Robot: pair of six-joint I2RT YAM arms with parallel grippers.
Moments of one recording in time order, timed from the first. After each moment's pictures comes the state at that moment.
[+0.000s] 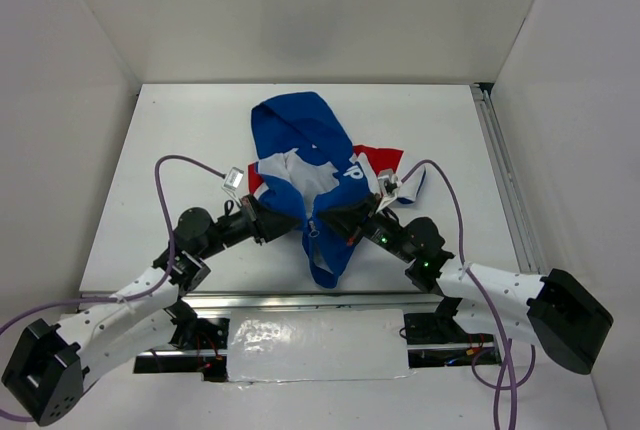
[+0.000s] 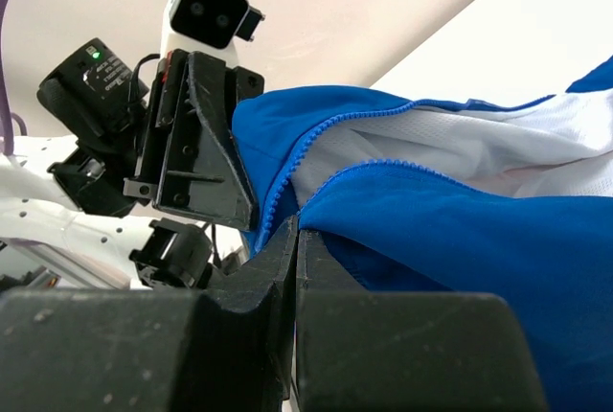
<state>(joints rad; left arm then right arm) -0.61 0.81 0.34 0.52 0.43 -1.02 0.83 1.02 0.27 0.99 -0.18 0.66</state>
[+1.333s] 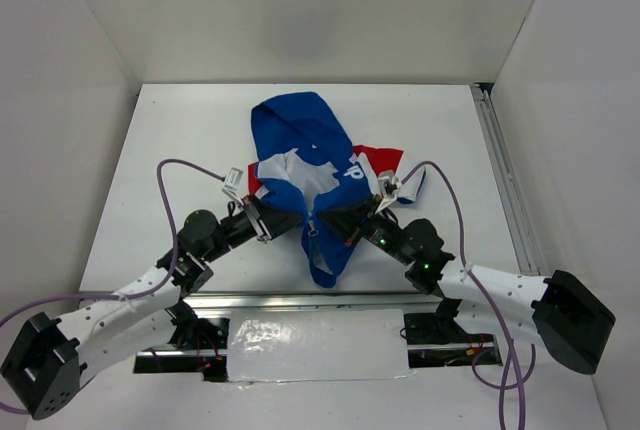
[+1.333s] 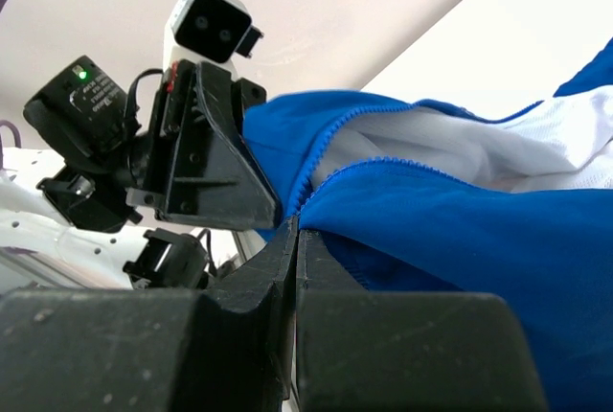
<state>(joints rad) -0.67 0.82 0.34 0.52 0.27 -1.08 0.87 1.00 0.28 0.95 -0.10 0.65</state>
